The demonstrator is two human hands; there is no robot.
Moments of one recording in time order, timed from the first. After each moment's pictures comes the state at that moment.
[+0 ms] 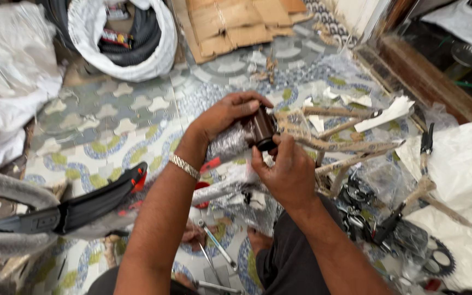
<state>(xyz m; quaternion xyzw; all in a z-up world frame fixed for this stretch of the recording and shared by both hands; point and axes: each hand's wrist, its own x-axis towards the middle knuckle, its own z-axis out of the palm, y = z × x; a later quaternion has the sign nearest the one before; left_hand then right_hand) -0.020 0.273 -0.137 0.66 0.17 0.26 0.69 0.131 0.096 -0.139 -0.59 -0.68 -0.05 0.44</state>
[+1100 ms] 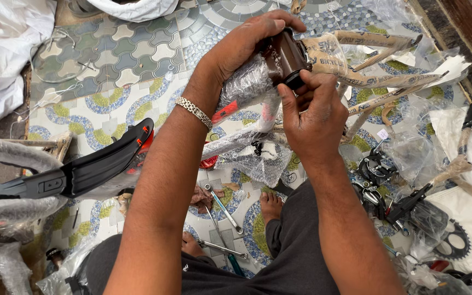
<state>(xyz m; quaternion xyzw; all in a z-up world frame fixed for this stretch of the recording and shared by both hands) -0.006 0.338 -0.161 0.71 0.14 0.32 0.61 0.147 0.158 -0.174 -0.53 -0.67 -0.02 0.52</state>
